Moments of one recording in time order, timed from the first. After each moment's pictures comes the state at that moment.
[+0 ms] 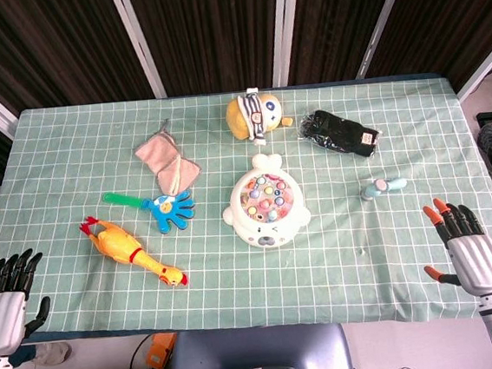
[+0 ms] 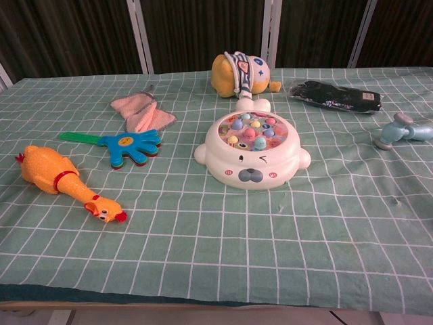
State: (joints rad) left arm -0.11 -1.15 -0.04 -1.59 1.51 1.49 0.13; right arm 0.11 -1.16 0.04 -1.59 -1.49 1.40 -0.16
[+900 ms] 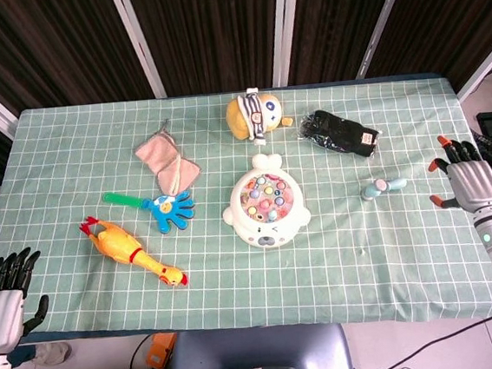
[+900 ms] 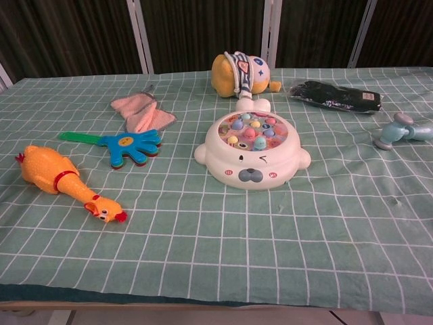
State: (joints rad) left arm -0.11 -1.15 -0.05 -1.59 1.50 1.47 0.11; right arm 0.45 -1.30 0.19 -0.99 -1.33 0.95 0.10
